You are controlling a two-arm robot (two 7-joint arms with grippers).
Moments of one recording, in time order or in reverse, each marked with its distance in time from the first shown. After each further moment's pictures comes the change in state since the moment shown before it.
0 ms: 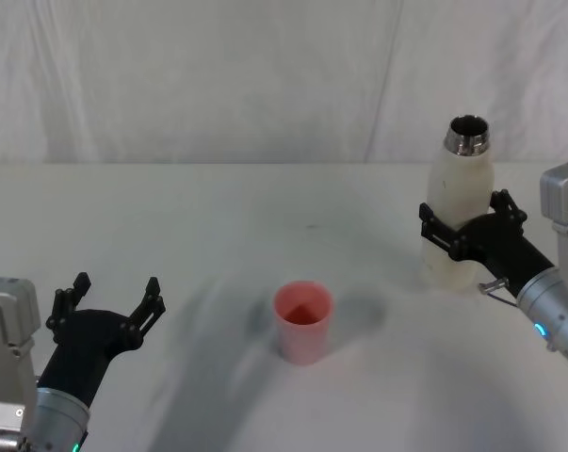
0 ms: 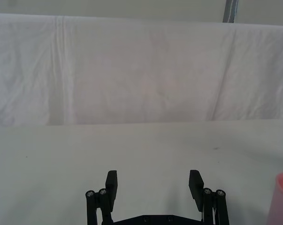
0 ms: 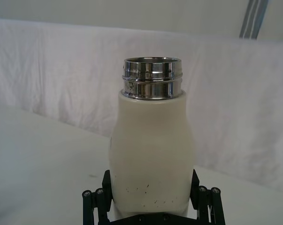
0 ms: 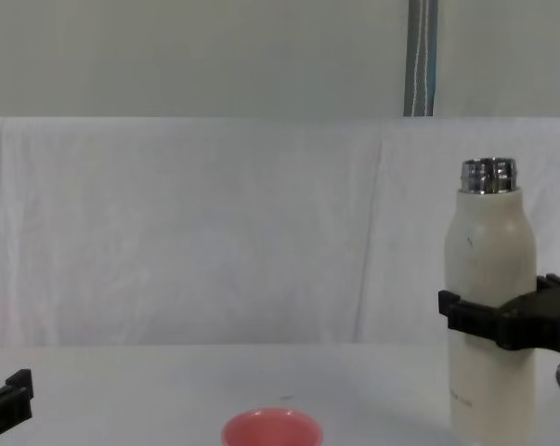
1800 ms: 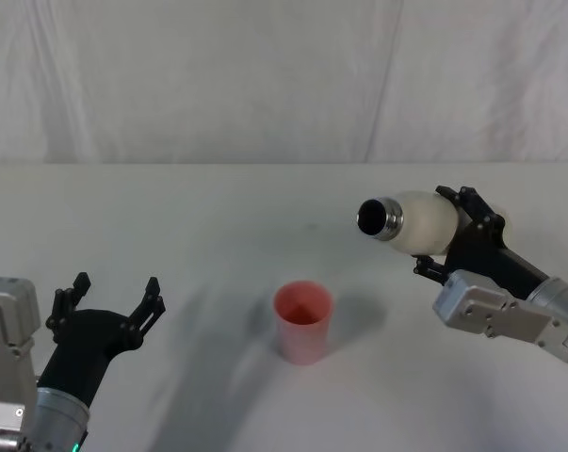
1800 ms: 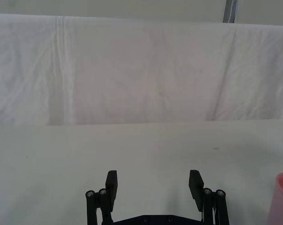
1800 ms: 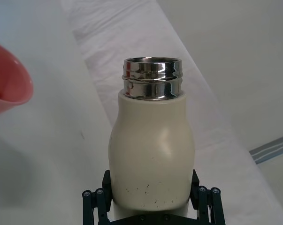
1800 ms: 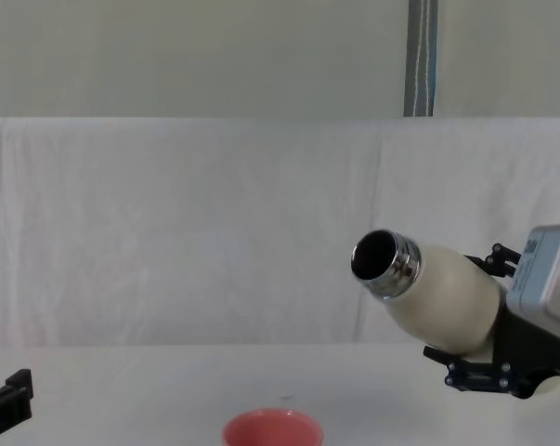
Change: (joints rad) left arm 0.000 0.000 0.000 0.000 0.000 0.000 0.000; right arm 0.033 0.217 -0.196 -0.047 -0.697 -0.232 -0.124
